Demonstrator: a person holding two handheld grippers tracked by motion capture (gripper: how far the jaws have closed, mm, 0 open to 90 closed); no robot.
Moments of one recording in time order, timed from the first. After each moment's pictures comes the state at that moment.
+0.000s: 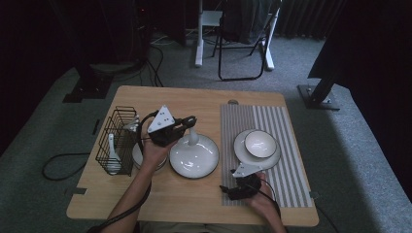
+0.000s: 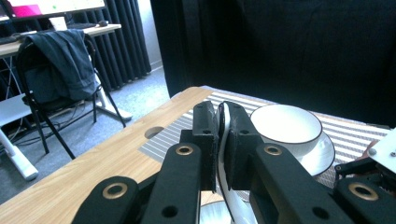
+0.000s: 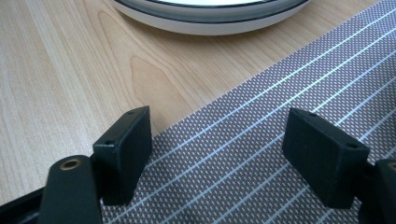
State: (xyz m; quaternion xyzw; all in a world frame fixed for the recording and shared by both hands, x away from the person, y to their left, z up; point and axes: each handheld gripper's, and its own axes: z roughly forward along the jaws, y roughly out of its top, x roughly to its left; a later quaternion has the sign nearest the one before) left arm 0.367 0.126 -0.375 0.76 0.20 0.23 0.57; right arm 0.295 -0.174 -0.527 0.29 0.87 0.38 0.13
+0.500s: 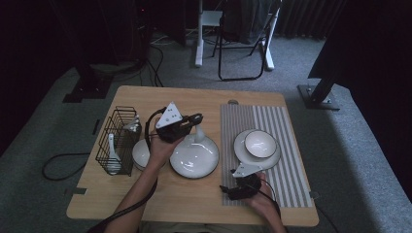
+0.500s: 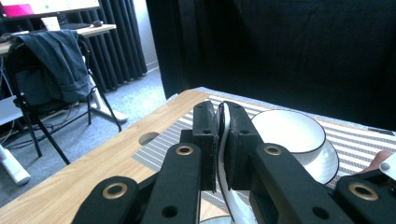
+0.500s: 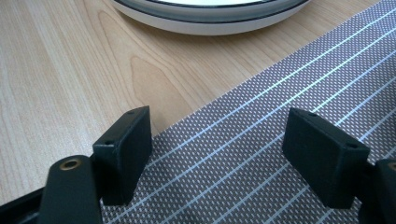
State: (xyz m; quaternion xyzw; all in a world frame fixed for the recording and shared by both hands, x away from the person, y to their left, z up) left arm 0.380 0.109 -0.376 0.77 0.19 0.22 0.57; right arm 0.295 -0.174 -0.527 0.29 0.87 0.38 0.13
